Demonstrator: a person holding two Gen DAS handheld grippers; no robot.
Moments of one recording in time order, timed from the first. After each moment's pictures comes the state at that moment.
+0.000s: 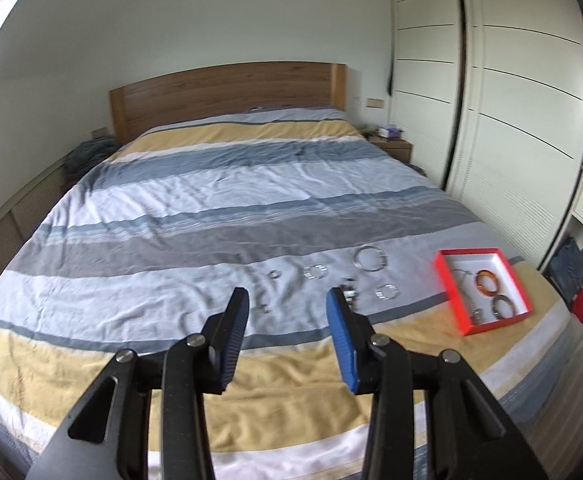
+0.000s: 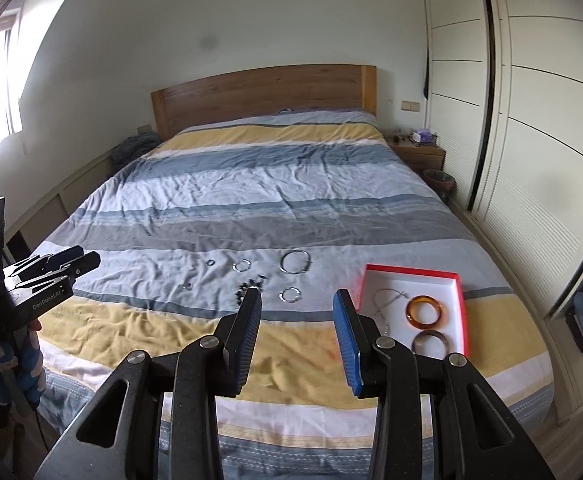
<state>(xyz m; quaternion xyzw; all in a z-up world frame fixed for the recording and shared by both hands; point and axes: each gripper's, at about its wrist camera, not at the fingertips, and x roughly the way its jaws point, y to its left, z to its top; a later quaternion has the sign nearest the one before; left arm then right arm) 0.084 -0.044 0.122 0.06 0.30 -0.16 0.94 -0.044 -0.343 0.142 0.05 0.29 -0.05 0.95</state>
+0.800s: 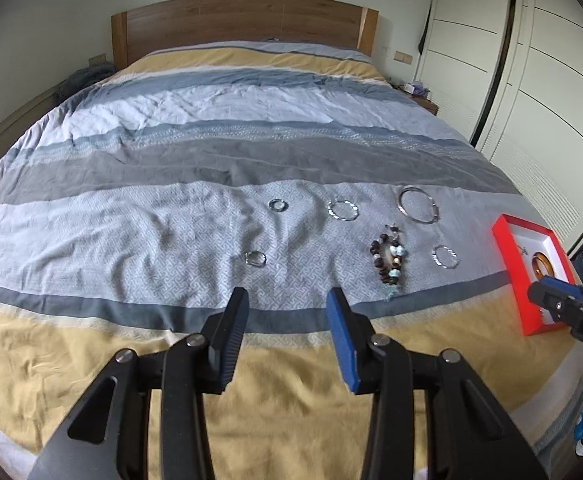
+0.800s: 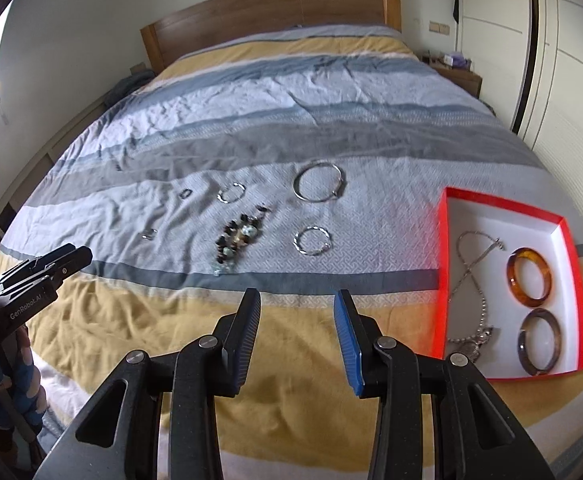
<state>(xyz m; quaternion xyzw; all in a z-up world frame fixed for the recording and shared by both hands) 0.198 -0.070 -0.033 0.01 0.40 -0.14 0.91 0.124 -0.347 -0.031 0.08 0.42 -0.02 0.90</state>
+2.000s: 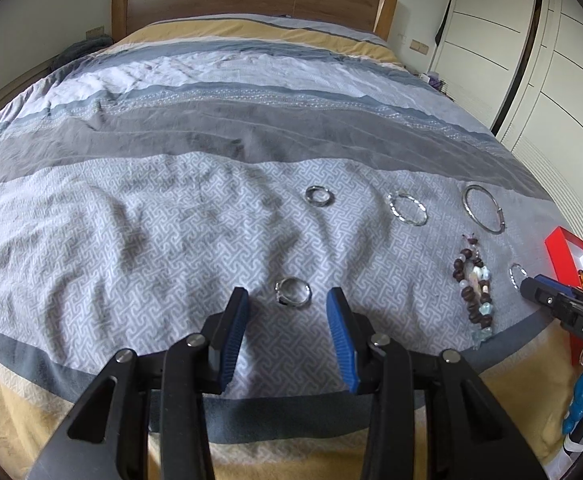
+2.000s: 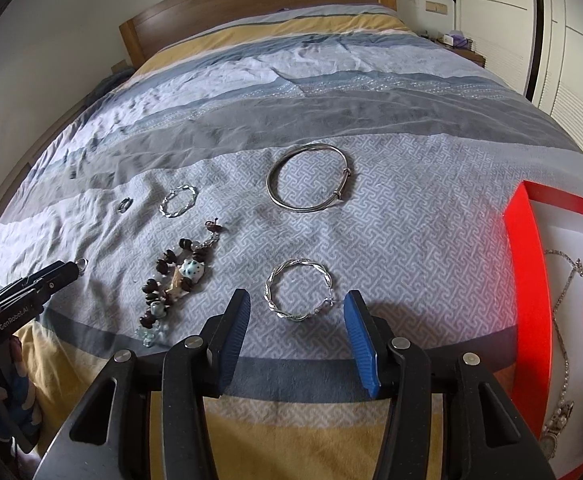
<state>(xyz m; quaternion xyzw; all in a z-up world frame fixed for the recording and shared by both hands) 0.292 -0.062 -0.111 -0.01 0.43 -0.14 0.89 0.229 -0.359 -0.110 0.09 0.43 -0.03 0.90</state>
